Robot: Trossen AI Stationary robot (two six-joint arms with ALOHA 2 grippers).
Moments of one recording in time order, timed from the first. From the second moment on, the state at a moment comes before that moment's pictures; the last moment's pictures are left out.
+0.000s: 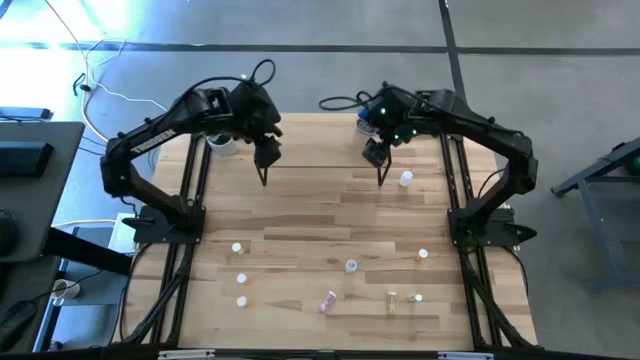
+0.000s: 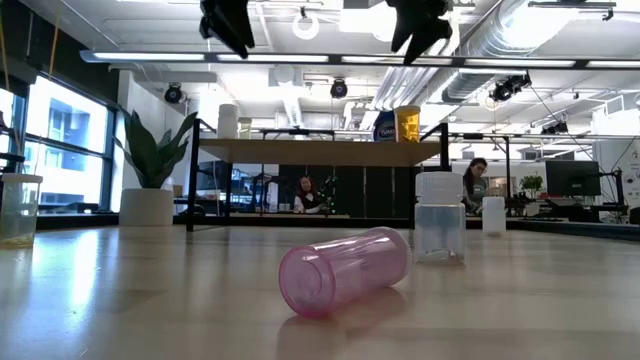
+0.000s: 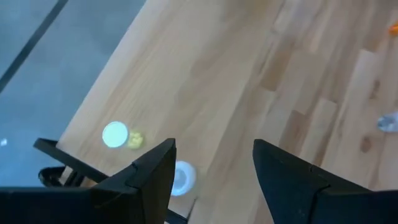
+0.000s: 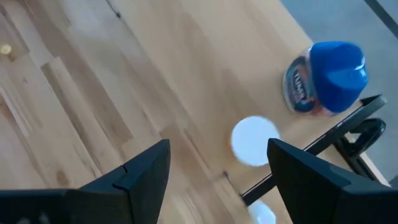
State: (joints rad) left arm 0.54 1.45 1.71 -1.22 -0.06 0.00; right arm -0.34 1.60 1.88 -1.33 0.12 0.20
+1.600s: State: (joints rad) left arm 0.09 1.10 1.11 -0.74 -0.04 -0.30; right arm 0.56 1.29 1.03 -1.25 0.33 1.86
